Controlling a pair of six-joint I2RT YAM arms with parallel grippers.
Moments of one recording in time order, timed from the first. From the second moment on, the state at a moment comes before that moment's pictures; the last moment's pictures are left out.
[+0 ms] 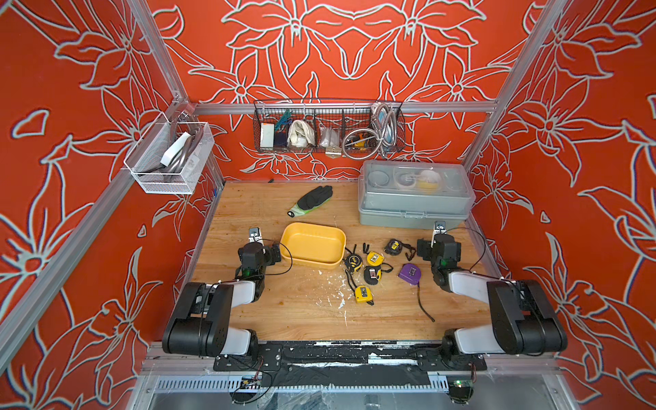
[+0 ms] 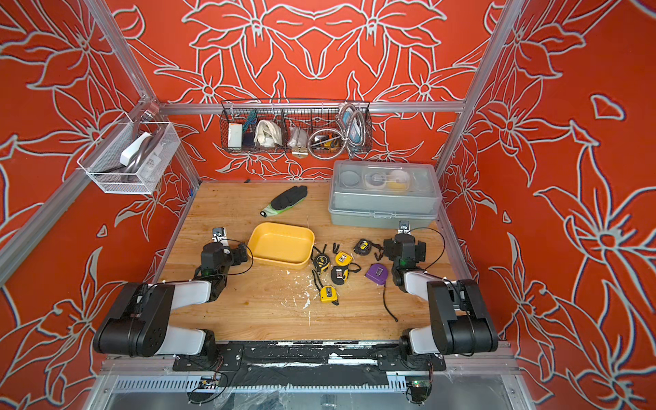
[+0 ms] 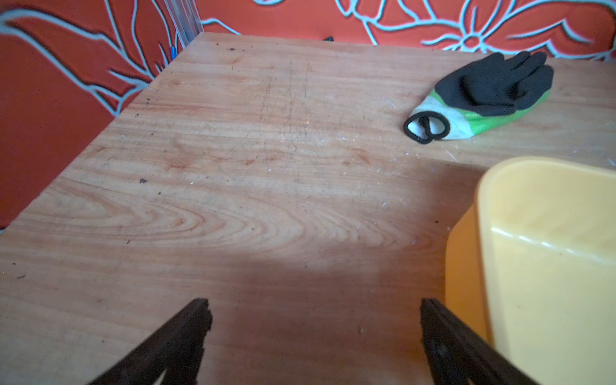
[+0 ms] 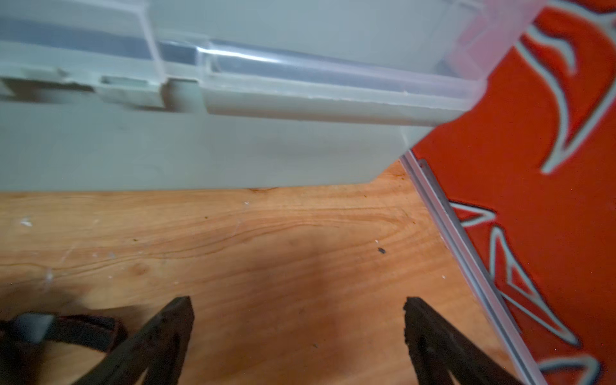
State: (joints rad) left arm -0.01 1.41 0.31 0.65 -0.18 -0.10; right arm 0.08 1.41 0.42 0.46 0.34 -0.06
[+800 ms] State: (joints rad) left arm -0.01 1.41 0.31 0.68 -0.16 -0.10; right arm 0.05 1.41 0.30 0.71 0.07 -0.13
